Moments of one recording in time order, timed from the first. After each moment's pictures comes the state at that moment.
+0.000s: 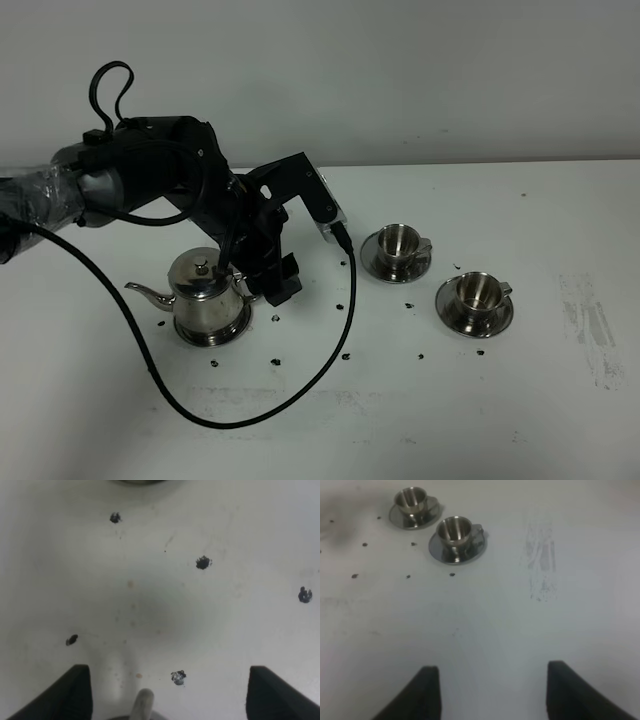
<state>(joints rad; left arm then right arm) -0.42 2.12 -1.62 -0.24 0.71 0.94 -0.07 0.04 -0.52 0.26 1.12 -0.15</state>
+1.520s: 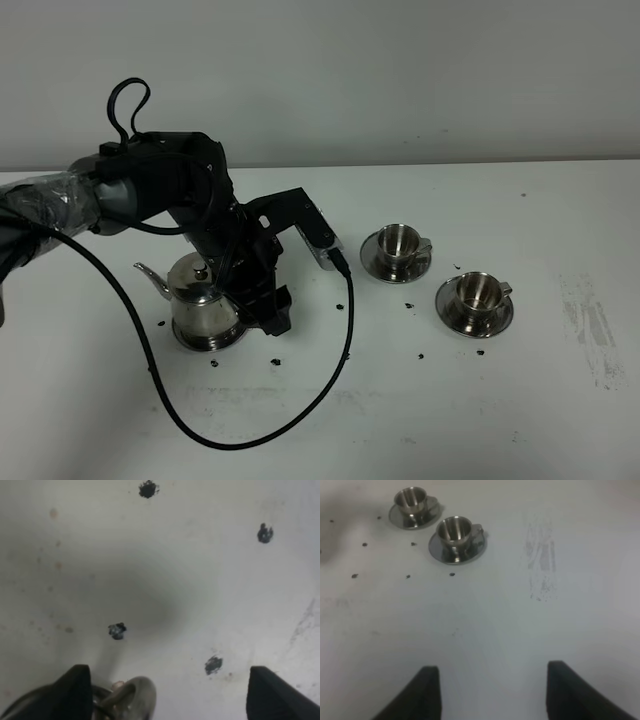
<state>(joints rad) -0.42 2.16 -1.62 -0.23 0.86 0.87 -0.07 0.04 -0.52 0.26 1.12 -0.15</state>
